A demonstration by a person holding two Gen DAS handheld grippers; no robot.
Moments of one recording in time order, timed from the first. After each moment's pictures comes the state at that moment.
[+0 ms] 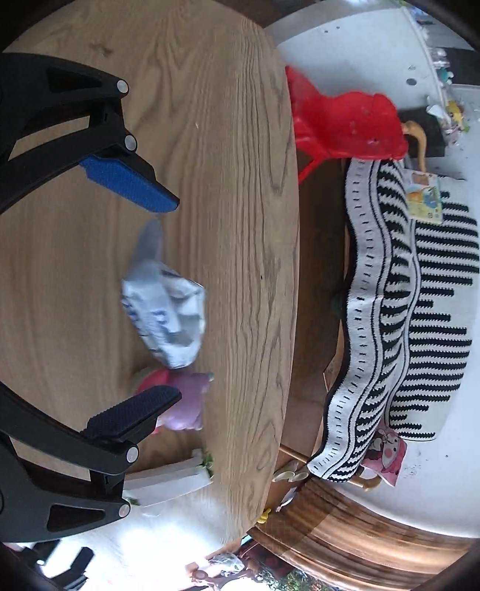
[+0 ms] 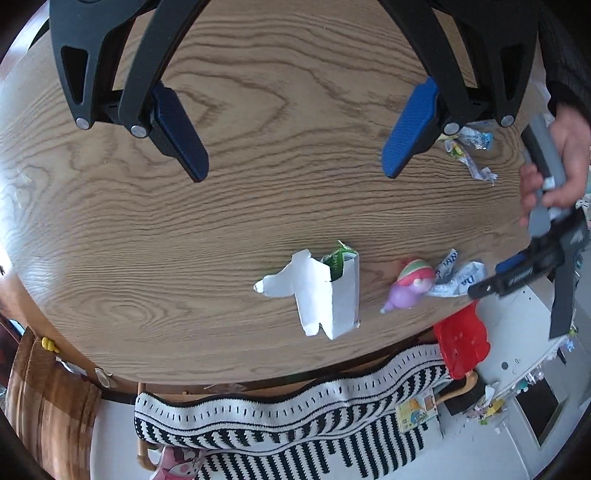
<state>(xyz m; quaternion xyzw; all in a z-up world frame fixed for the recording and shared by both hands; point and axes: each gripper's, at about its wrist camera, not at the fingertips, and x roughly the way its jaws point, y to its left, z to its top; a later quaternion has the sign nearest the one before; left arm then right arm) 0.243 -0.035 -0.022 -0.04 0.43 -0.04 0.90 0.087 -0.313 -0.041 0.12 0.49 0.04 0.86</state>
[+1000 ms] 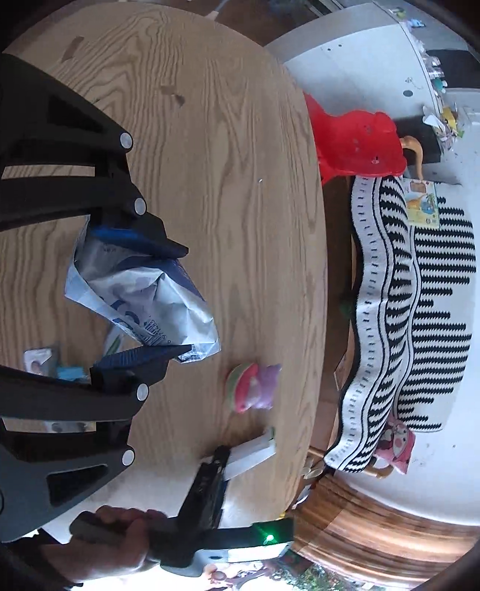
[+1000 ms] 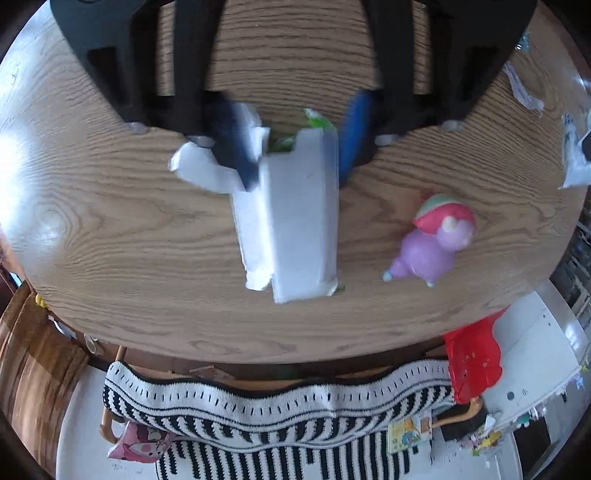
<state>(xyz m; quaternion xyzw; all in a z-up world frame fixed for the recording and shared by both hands) 0.120 -0.020 -0.001 -0.01 0.43 -0.04 0.90 0.197 -0.253 -0.070 0.03 0.48 0.03 0.88</state>
